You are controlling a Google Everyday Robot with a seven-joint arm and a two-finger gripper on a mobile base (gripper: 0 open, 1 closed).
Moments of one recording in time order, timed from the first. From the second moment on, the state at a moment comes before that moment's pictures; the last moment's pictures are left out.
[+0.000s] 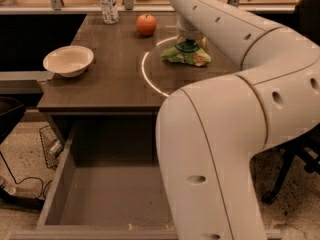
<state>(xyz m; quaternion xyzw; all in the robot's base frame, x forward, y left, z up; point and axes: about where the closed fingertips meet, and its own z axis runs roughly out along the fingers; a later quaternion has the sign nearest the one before) 0.850 -0.123 0.840 0.13 0.94 -0.01 0.31</state>
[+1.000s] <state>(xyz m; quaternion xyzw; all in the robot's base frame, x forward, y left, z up) 0.767 -0.075 0.941 0.09 0.89 0.06 0.43</state>
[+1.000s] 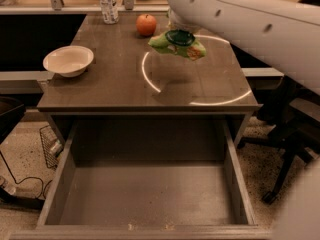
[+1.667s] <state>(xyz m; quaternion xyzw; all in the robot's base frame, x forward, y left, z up) 0.602 -0.126 1.013 0.04 0.85 0.11 0.52</state>
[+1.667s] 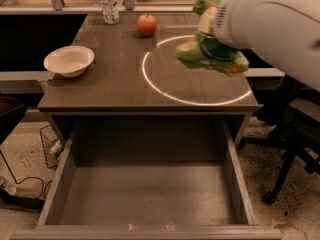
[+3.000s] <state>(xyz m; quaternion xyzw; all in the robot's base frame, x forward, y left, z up) 0.486 -0.143 0.918 -0.04 0.85 0.13 0.50</state>
